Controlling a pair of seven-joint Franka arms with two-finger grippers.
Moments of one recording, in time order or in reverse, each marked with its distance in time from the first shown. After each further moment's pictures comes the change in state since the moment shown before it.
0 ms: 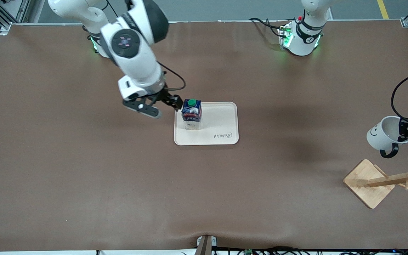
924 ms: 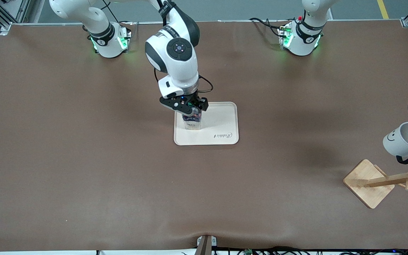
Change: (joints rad) left arm 0.039 0.098 0.025 0.129 0.000 0.000 0.150; right arm 0.138 0.141 -0.004 0.001 -0.114 0.108 0.194
